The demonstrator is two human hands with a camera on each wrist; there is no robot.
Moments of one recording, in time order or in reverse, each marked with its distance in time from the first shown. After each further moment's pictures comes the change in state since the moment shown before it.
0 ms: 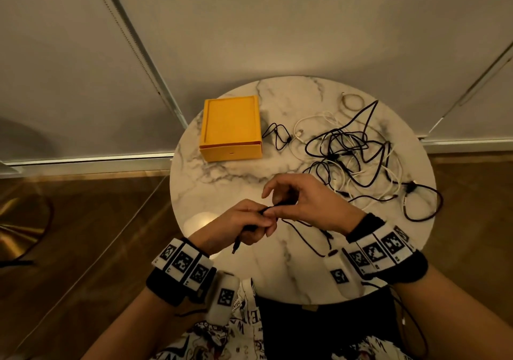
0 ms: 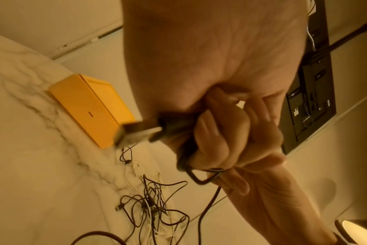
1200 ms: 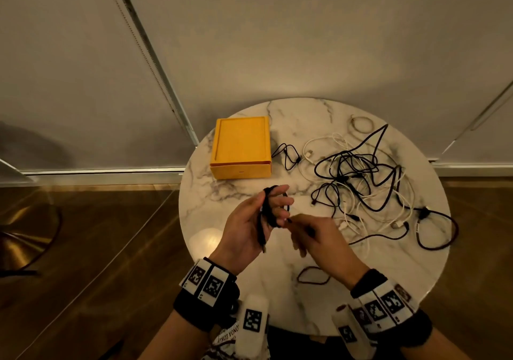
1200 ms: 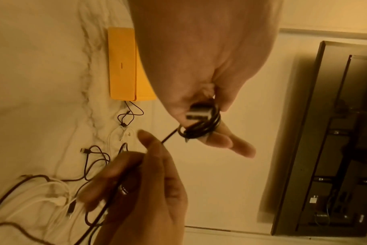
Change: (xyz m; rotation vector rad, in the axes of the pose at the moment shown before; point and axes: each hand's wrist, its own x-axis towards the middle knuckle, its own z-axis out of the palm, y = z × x) left_hand 0.018 0.014 0.019 -0.656 0.376 0.318; right_hand -0.015 0.046 0.029 -0.024 0.282 0.045
